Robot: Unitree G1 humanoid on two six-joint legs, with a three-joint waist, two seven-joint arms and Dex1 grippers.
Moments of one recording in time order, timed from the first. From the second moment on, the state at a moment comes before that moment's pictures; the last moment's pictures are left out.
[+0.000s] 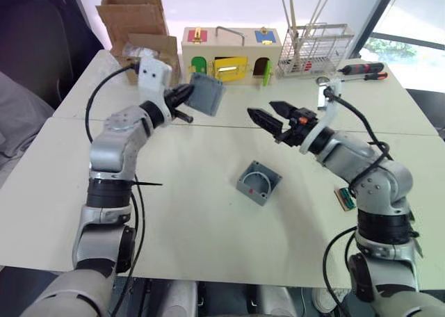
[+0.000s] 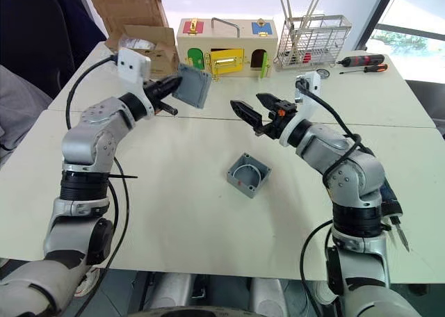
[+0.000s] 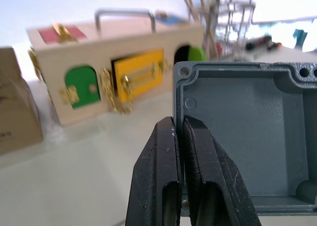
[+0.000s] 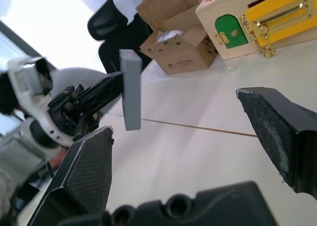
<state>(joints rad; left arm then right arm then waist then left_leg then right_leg) -0.79 0.30 0.12 0.10 -0.30 0.54 -0.48 -0.60 -0.38 -0.14 -0.20 0.81 0.83 0.34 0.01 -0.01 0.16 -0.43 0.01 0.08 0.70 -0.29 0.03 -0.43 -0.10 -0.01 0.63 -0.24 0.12</state>
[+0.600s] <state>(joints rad) -0.77 0.23 0.05 0.01 -0.31 0.48 -0.49 -0.63 -0.23 -0.18 -0.15 0.88 0.83 0.34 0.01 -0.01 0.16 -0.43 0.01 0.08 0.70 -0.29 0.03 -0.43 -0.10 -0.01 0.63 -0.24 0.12</state>
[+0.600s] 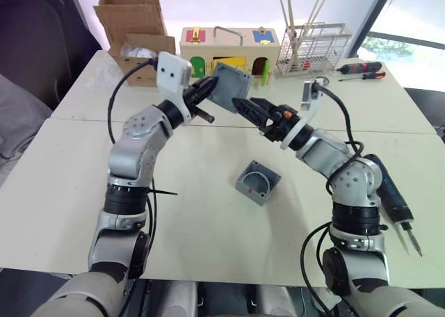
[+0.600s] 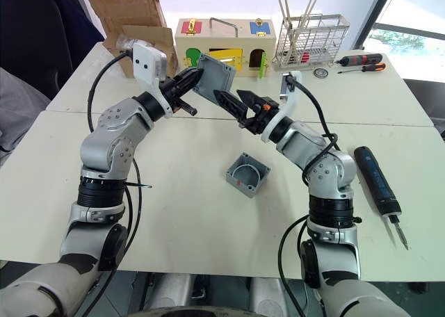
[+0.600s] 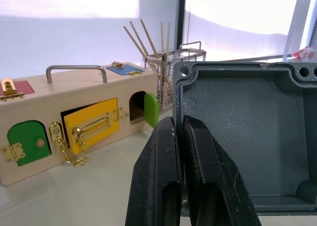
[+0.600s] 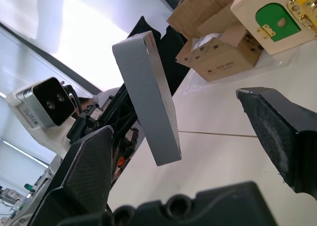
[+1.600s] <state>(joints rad) -0.76 0.44 0.17 -0.02 -0.58 0.70 -0.67 -0.48 -0.38 -0.04 -0.35 0.58 0.52 0.48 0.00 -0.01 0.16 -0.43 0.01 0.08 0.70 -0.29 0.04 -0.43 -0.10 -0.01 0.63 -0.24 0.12</state>
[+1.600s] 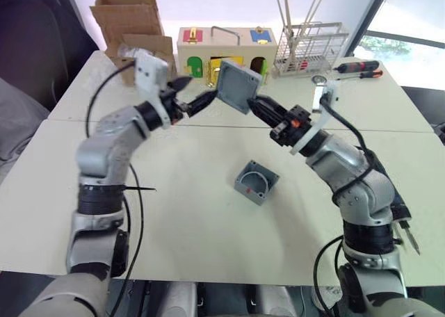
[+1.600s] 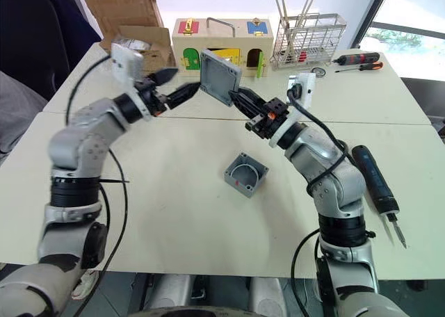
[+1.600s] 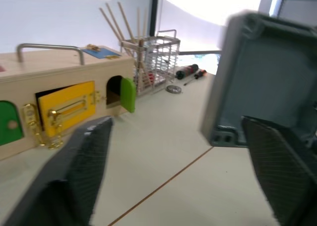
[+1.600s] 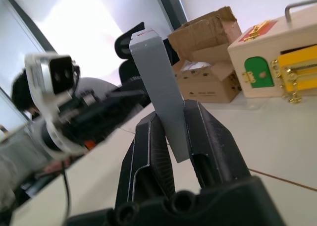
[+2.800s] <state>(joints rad) -0.72 0.35 -0.15 0.08 -0.60 0.79 -0.97 -0.12 -0.76 0.05 0.05 -0.85 -0.85 0.01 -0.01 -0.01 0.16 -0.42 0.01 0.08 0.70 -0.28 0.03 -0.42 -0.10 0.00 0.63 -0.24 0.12</state>
